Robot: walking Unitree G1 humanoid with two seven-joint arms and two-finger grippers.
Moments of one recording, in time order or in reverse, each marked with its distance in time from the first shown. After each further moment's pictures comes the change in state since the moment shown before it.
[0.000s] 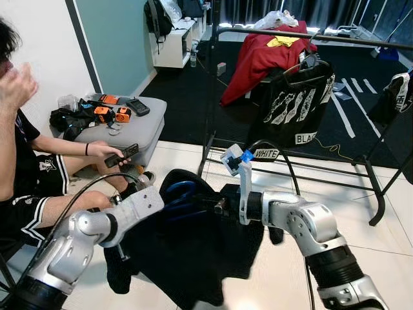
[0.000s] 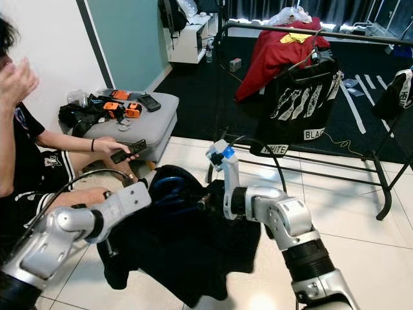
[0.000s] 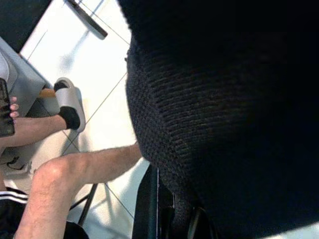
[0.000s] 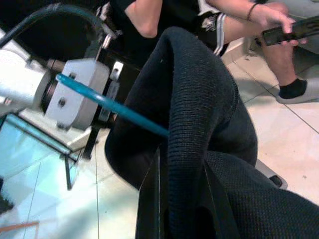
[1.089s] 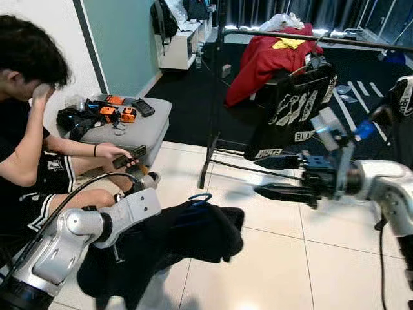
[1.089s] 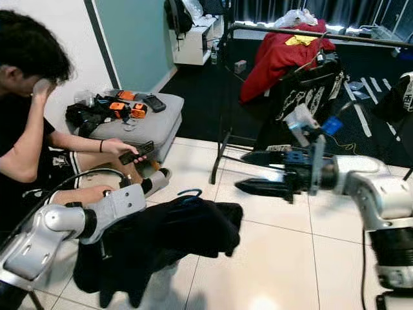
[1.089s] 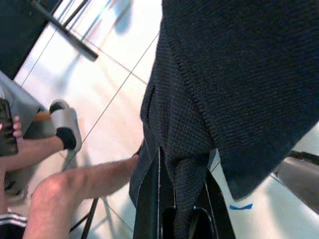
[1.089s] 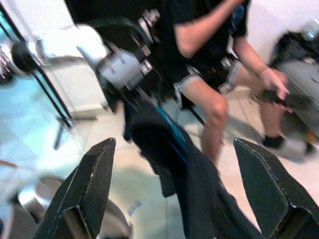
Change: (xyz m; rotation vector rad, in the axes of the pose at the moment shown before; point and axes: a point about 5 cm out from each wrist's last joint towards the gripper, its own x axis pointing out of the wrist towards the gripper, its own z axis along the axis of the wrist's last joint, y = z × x) left arm -0.017 0.006 0.006 0.076 -0.114 -0.093; right arm -0.150 -0.023 0.063 -0.381 0.018 0.140
